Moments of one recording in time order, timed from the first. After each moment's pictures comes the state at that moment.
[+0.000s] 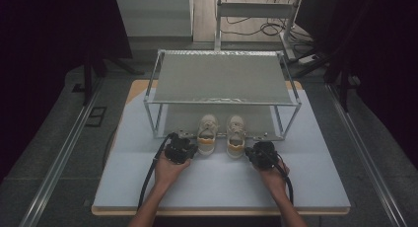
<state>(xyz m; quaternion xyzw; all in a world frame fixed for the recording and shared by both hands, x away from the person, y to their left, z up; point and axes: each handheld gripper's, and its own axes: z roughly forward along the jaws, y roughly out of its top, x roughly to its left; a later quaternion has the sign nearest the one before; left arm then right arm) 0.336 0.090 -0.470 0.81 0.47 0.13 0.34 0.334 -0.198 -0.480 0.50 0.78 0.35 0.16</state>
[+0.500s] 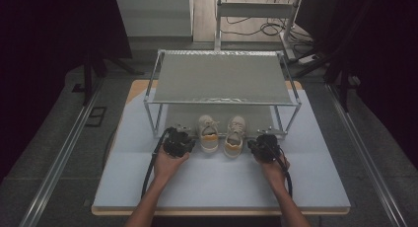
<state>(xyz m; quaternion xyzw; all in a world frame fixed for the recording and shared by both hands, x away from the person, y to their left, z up) 0.354 0.100 -0.468 0.80 0.48 0.14 0.33 0.357 -0.207 -0.480 0.52 0.75 0.36 0.18</state>
